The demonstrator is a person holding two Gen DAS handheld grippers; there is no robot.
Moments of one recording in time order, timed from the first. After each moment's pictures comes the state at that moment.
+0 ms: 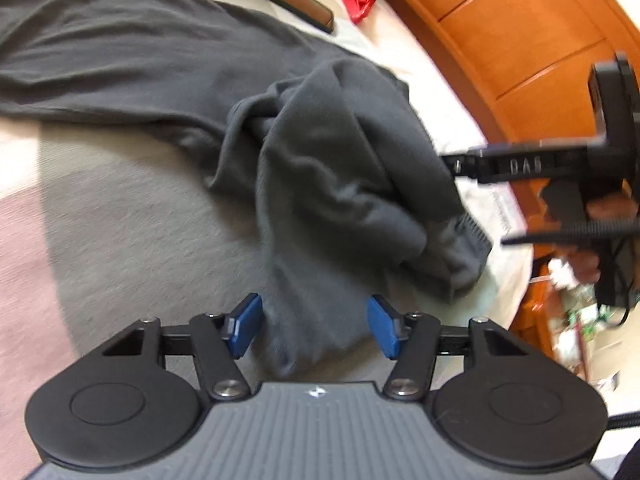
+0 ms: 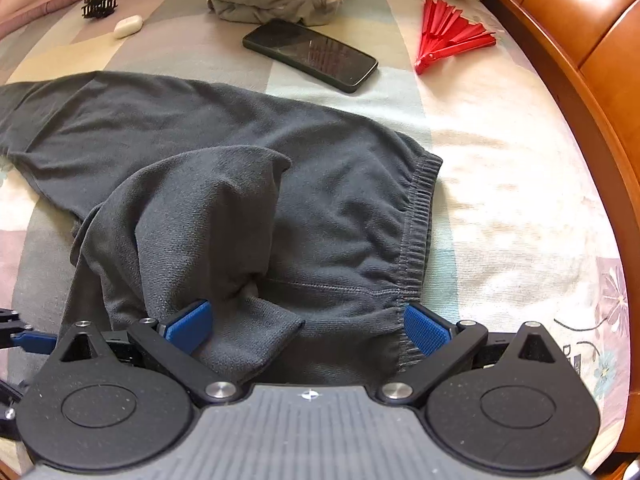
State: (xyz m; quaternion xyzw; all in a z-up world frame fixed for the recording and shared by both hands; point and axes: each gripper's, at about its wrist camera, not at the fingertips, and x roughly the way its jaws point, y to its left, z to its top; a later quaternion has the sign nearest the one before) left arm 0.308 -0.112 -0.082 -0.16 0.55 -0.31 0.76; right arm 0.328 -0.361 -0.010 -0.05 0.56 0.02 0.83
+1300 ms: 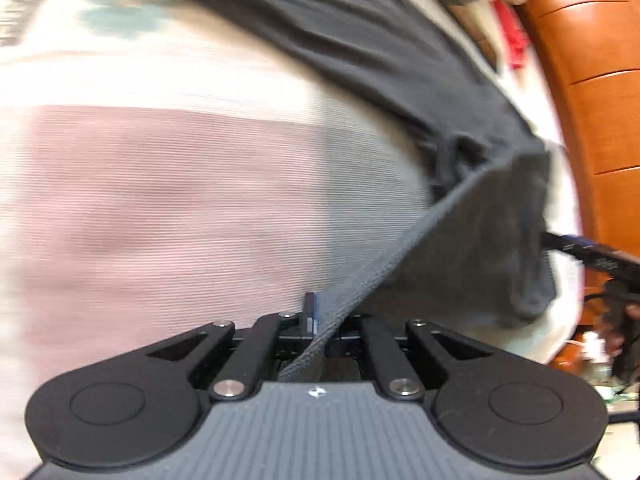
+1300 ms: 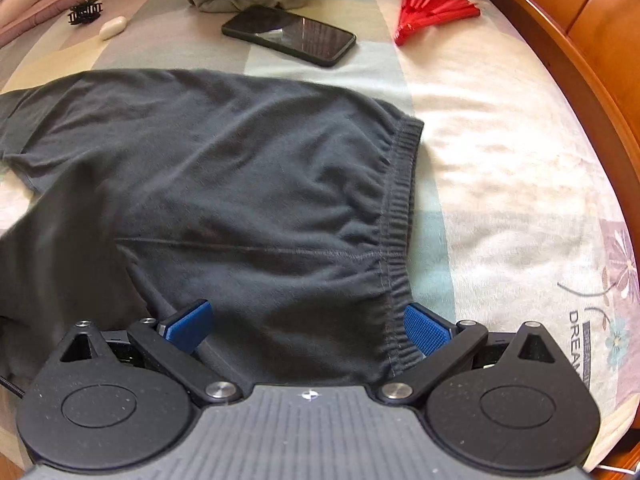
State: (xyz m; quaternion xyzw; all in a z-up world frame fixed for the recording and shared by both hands) left arm 0.295 0.026 -0.070 -0.20 0.65 -0.11 0.73; right arm 0.318 -0.382 -0.015 -0.02 0.57 0.02 0.82
